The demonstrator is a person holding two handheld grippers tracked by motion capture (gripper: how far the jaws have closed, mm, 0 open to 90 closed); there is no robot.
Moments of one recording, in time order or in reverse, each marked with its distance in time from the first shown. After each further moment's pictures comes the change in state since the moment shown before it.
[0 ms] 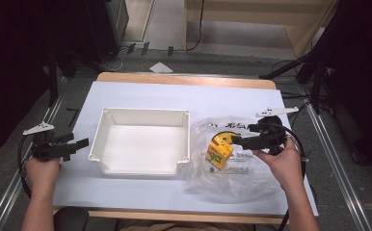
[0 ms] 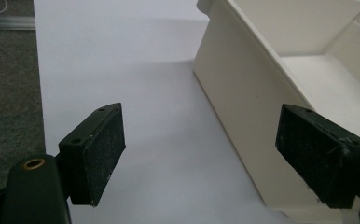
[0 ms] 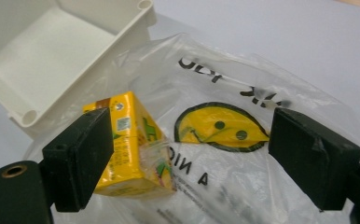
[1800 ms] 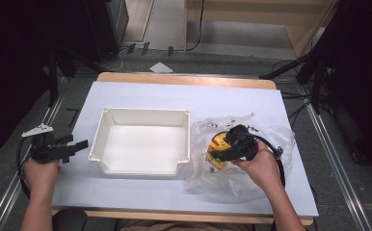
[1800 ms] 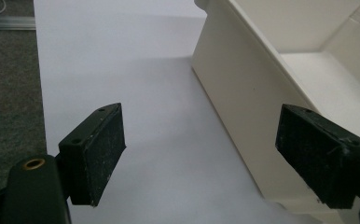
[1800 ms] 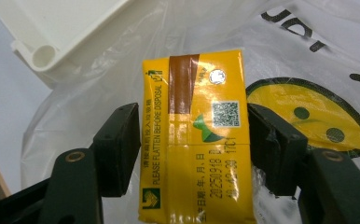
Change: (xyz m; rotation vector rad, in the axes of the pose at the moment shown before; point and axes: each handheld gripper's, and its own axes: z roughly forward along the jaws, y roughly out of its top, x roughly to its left) left arm 0.000 -0.004 -0.004 0.000 -0.005 0.004; right arm 0.044 -0.004 0.058 0.243 0.073 -0.169
